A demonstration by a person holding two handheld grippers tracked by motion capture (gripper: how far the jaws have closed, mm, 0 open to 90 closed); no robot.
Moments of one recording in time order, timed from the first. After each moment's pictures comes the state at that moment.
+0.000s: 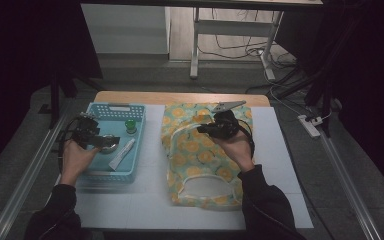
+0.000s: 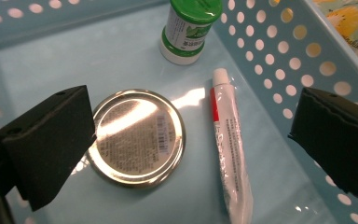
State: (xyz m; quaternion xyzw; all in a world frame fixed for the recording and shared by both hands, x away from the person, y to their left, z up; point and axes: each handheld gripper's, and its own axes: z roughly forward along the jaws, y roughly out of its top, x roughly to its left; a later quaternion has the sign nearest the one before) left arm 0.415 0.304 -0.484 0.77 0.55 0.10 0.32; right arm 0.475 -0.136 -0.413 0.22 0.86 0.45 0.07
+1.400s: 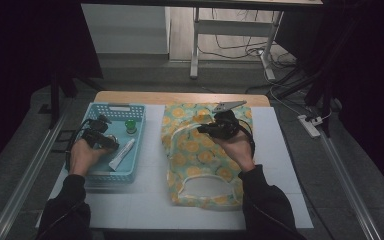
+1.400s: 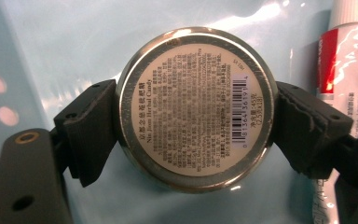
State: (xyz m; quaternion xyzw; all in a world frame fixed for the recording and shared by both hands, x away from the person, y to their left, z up) left arm 0.446 0.293 -0.517 0.78 0.61 0.07 0.14; right arm 0.475 -0.138 -0.412 0.22 0.86 0.45 0.06
